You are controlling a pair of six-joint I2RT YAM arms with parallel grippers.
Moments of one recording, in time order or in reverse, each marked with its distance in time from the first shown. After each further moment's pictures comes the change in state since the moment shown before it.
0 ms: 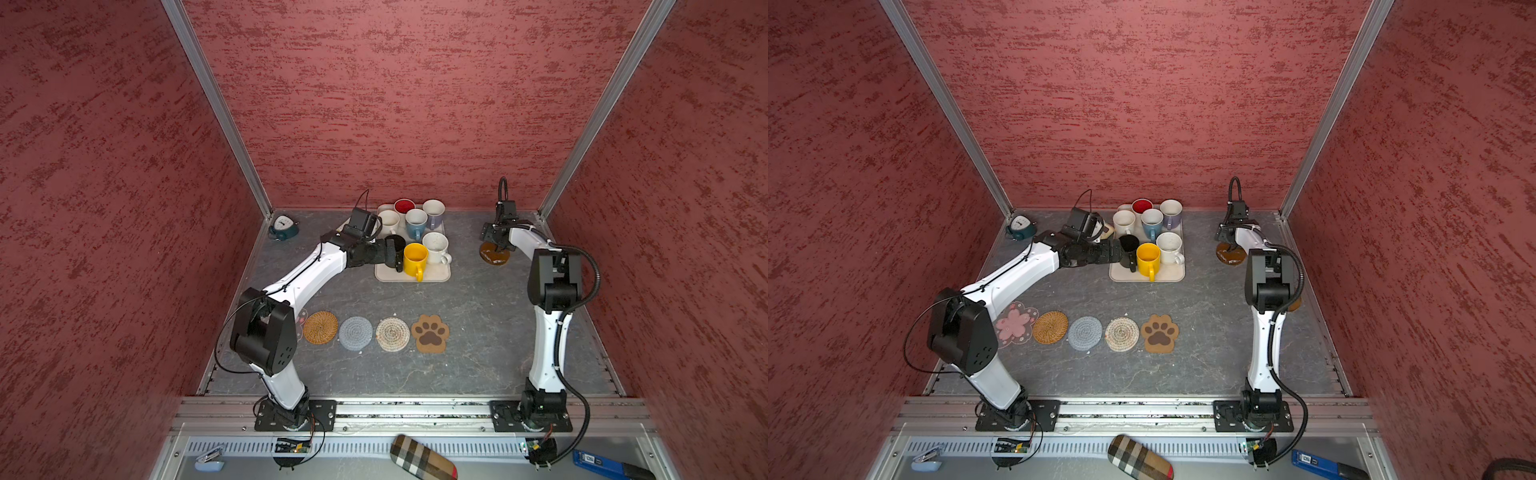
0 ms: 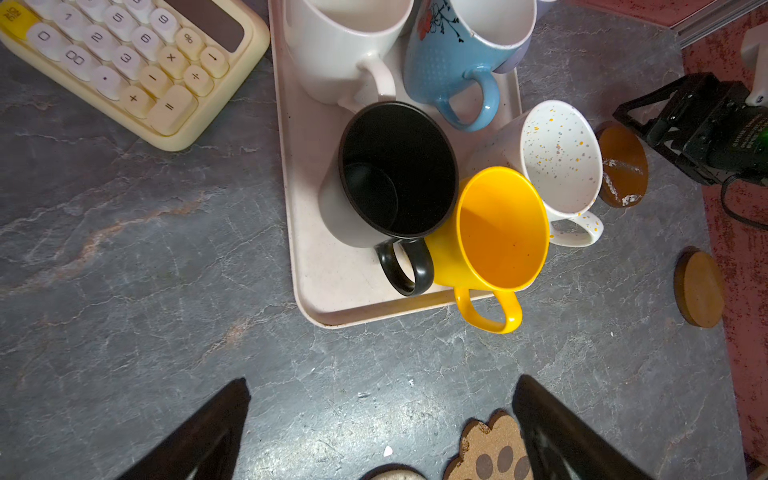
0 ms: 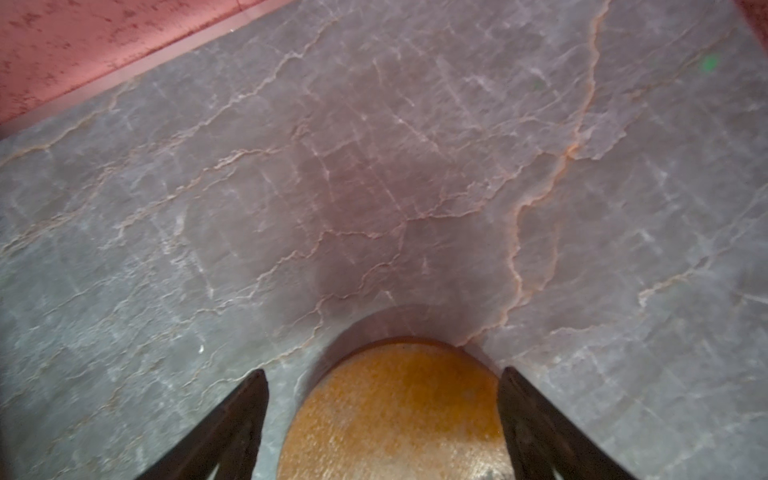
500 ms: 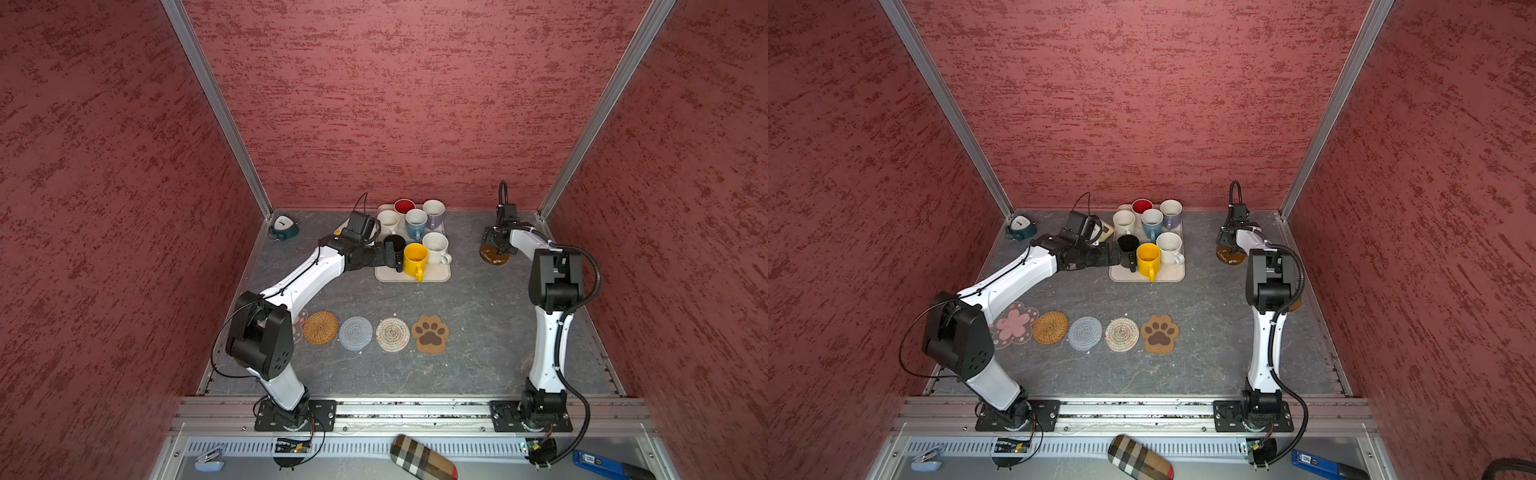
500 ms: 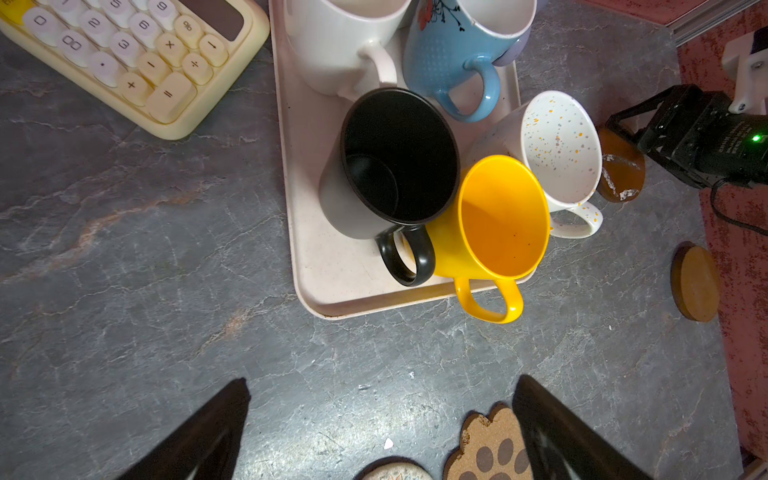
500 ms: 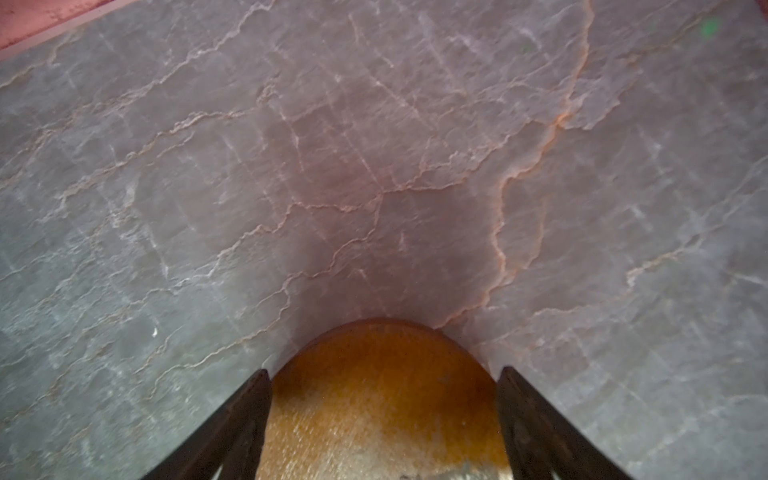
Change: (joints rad) left arm 0.000 -0.029 -0.045 0.021 0.008 -0.006; right arm -0.004 -0.010 -0.047 0.009 -0.002 -0.014
